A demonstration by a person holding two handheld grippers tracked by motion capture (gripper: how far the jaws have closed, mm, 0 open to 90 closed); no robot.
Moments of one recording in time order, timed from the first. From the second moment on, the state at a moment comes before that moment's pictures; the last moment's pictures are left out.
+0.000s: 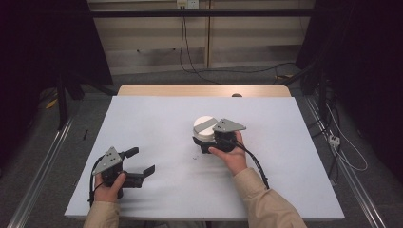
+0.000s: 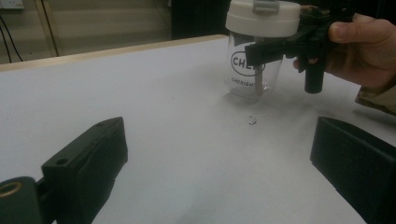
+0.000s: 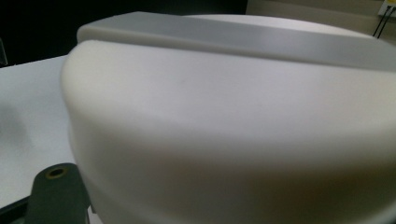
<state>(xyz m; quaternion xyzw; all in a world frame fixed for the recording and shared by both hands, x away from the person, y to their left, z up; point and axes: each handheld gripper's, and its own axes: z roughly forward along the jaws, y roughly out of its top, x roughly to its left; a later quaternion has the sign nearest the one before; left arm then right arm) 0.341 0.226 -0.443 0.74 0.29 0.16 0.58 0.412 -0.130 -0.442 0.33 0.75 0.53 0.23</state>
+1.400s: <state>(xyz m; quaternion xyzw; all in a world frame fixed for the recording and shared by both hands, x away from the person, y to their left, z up) 0.342 0.226 -0.445 0.74 0.30 0.15 0.58 0.441 -0.115 -0.456 0.35 0.74 0.53 0.23</state>
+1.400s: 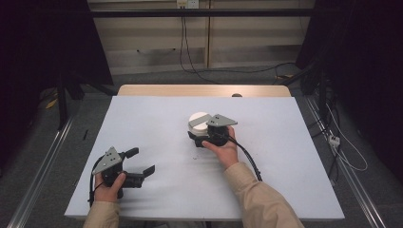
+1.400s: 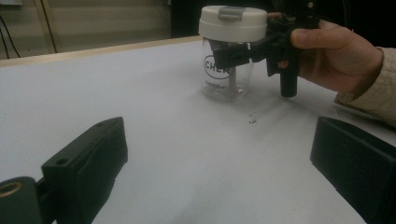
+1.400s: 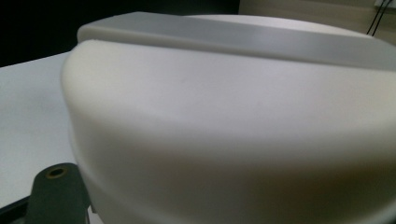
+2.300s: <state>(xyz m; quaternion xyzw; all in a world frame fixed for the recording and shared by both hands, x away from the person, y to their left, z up) 0.357 0.206 -0.441 0.73 0.31 0.15 0.59 0.435 -0.115 -0.460 0.34 0.74 0.53 0.24</state>
